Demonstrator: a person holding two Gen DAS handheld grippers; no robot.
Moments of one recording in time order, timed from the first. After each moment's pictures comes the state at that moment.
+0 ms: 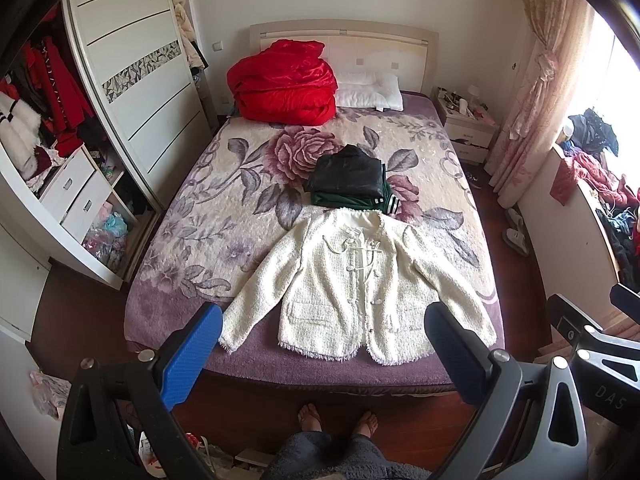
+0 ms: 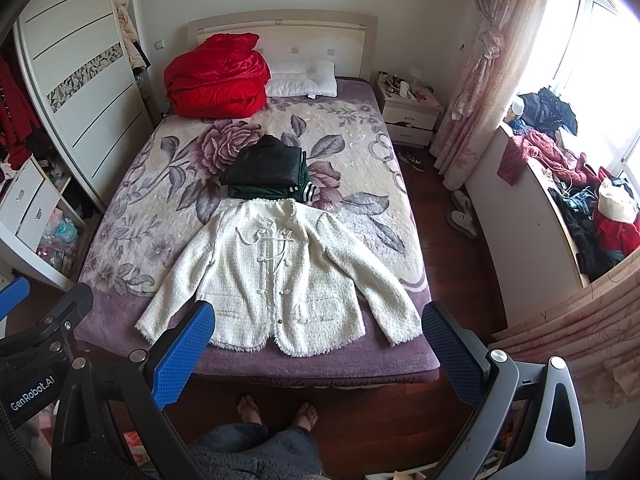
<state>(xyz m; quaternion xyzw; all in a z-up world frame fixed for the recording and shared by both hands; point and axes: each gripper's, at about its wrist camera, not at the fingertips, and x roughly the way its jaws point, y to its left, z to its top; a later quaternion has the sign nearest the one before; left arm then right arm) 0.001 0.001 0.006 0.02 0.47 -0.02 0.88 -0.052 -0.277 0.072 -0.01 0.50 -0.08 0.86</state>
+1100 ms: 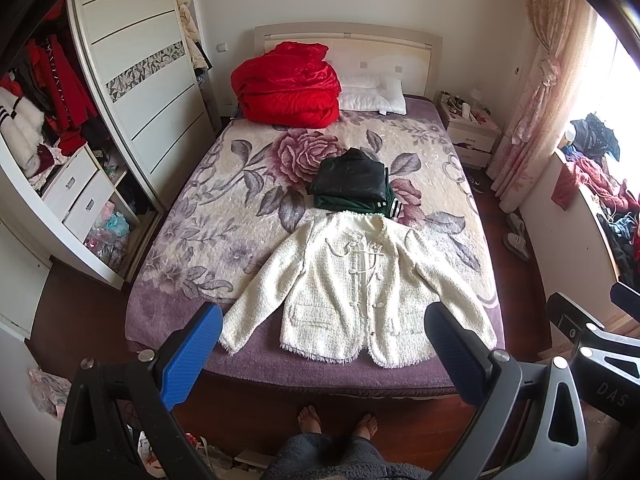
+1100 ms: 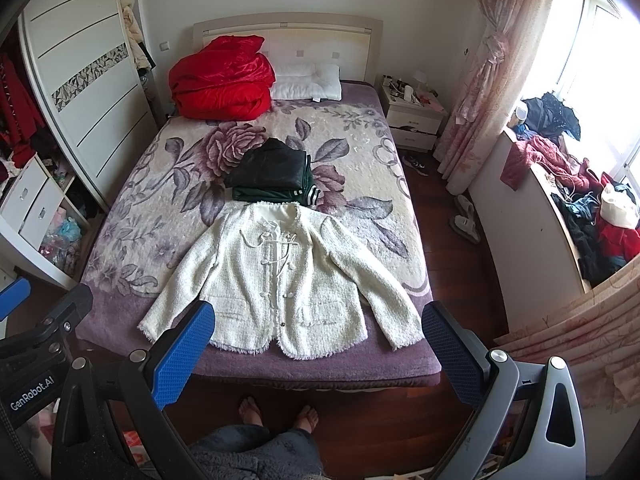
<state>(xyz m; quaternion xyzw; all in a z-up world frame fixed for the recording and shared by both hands) 0.005 0.005 0.021 0.01 0.47 -0.01 0.88 -0.051 -0.262 0.079 -0.01 0.50 -0.08 0.86</state>
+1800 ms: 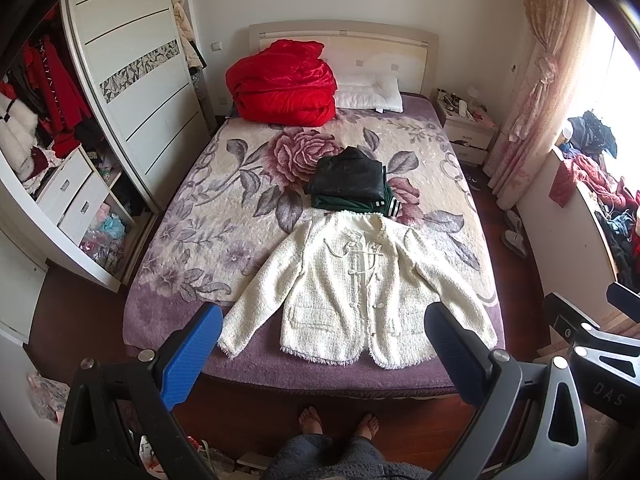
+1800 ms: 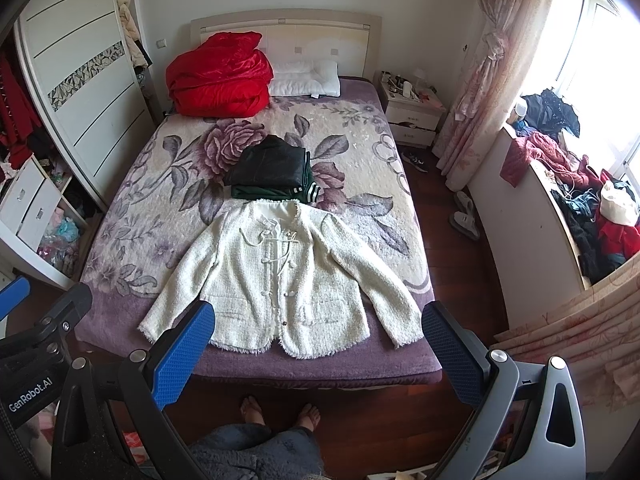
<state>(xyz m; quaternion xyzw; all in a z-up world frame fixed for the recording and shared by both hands) 0.014 0.004 0.026 0.01 0.47 -0.02 0.88 -0.043 -0.245 0.094 -0.01 0.50 -0.08 0.86</state>
